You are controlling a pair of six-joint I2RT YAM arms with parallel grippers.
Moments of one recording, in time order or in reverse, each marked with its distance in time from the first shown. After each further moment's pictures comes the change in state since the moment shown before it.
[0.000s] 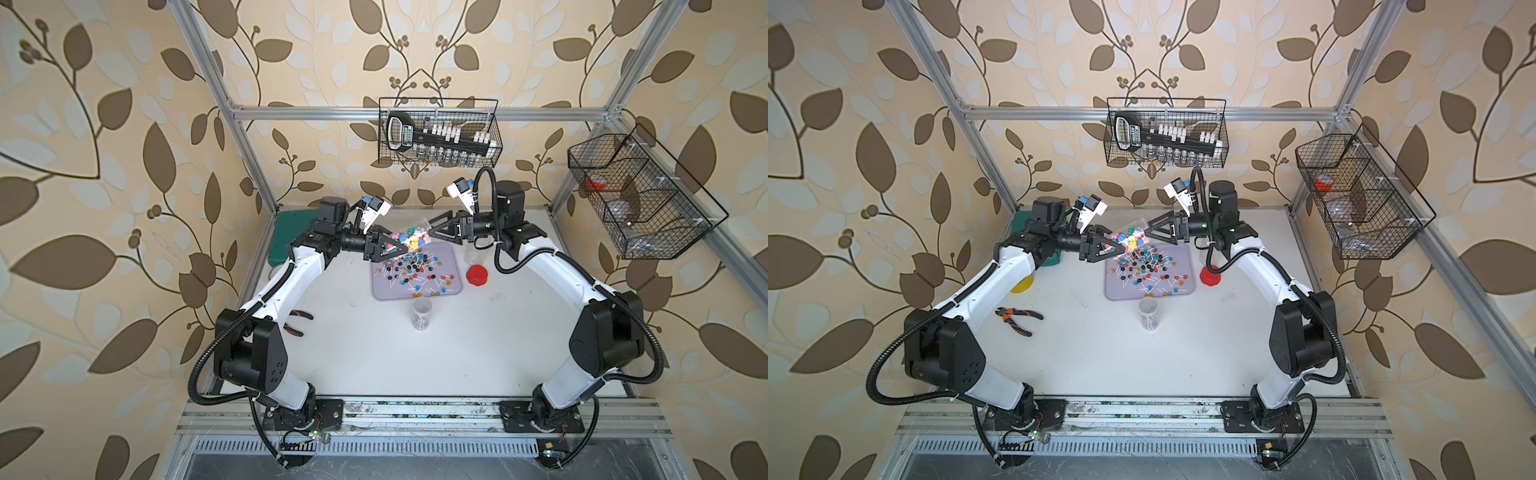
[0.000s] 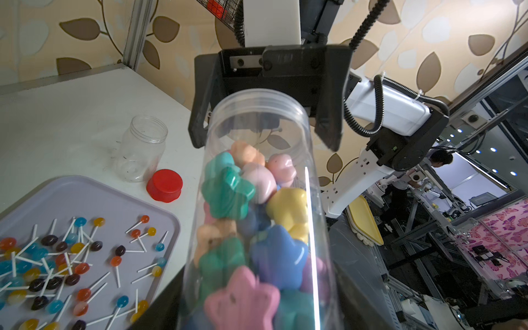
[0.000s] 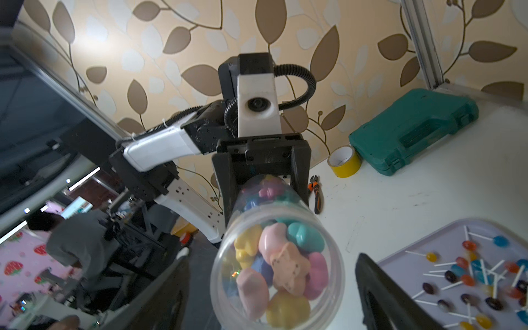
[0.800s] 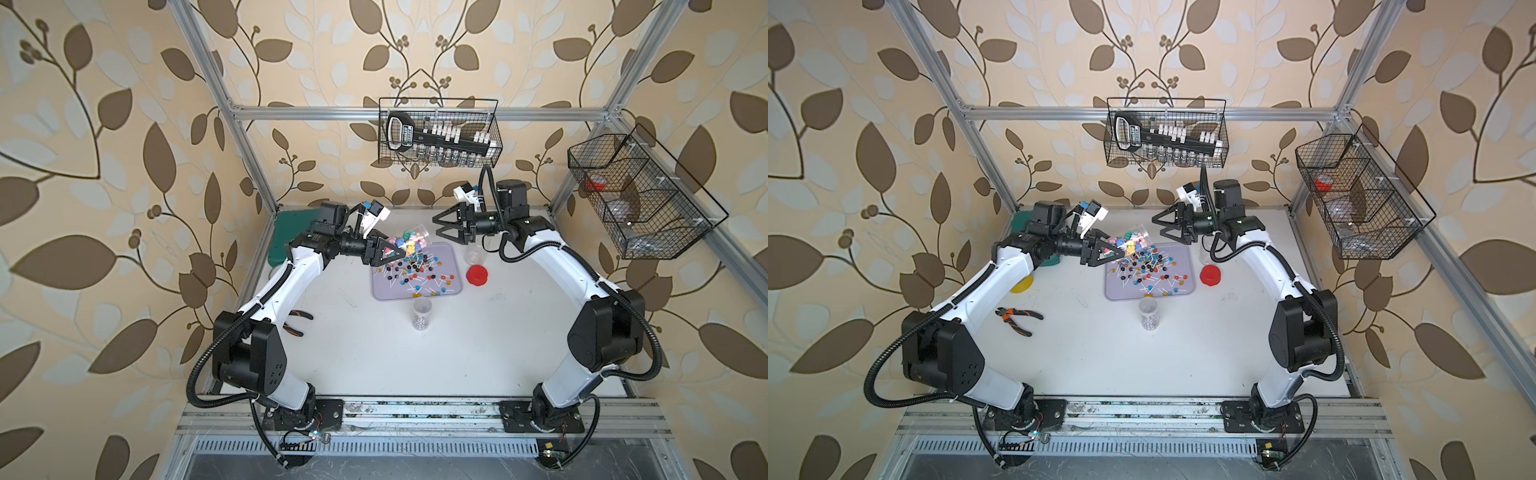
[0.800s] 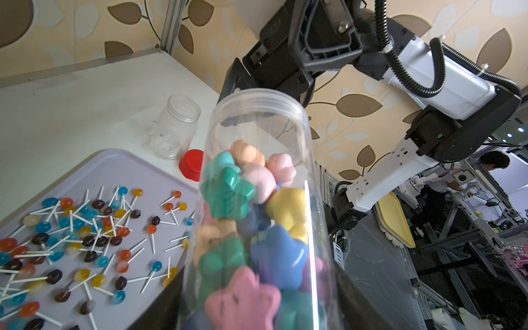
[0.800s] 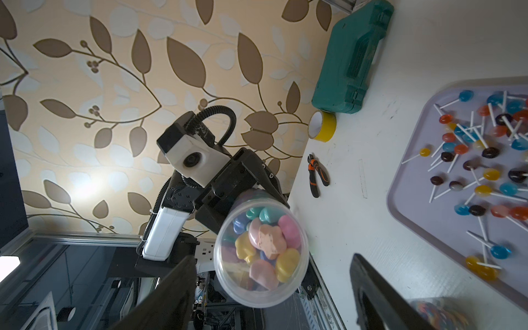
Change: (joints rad) left arm 0.000 -0.014 0.001 -0.130 -0.117 0.116; right arm -0.043 0.036 0.075 -0.314 0.114 0.333
